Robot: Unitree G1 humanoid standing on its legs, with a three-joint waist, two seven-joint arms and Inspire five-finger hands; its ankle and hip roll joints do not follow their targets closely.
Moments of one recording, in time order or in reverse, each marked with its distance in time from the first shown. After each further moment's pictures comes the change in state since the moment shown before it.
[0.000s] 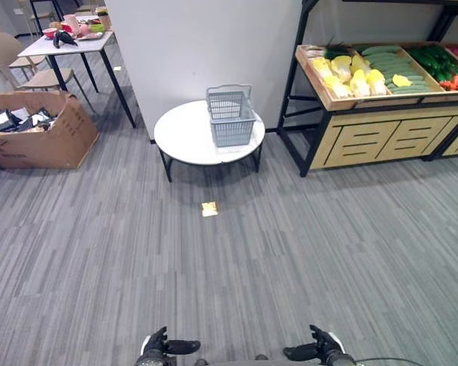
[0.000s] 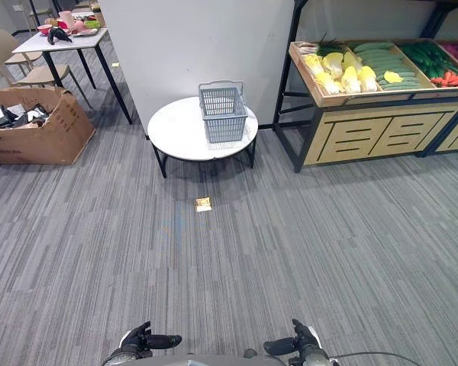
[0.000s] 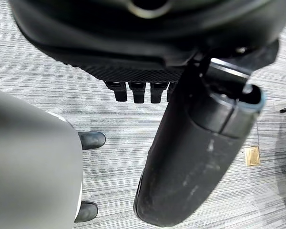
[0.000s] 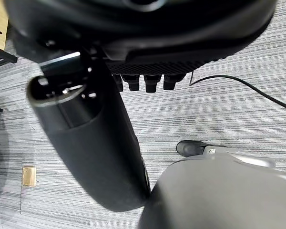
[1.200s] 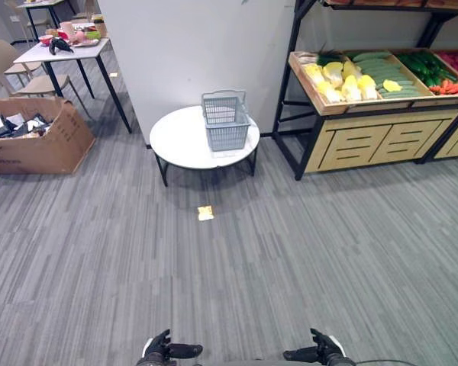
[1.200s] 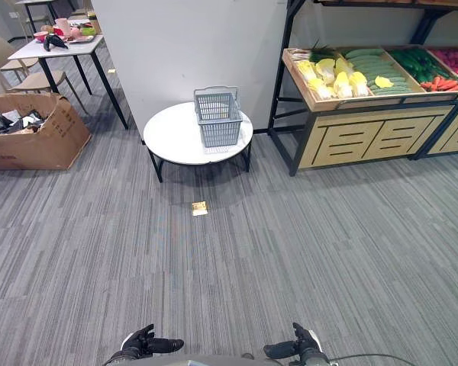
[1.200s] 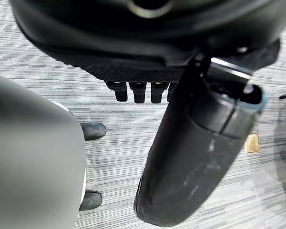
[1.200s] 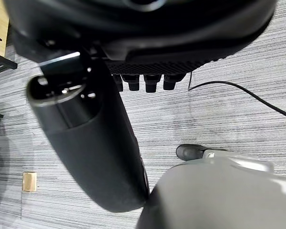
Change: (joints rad) left arm 0.003 0.003 -0.001 0.018 0.017 -0.010 -0.044; right arm 0.013 0.000 -0.003 0.002 0.000 -0.004 -0.004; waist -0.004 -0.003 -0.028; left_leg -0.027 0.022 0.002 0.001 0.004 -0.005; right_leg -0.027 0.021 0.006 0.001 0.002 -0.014
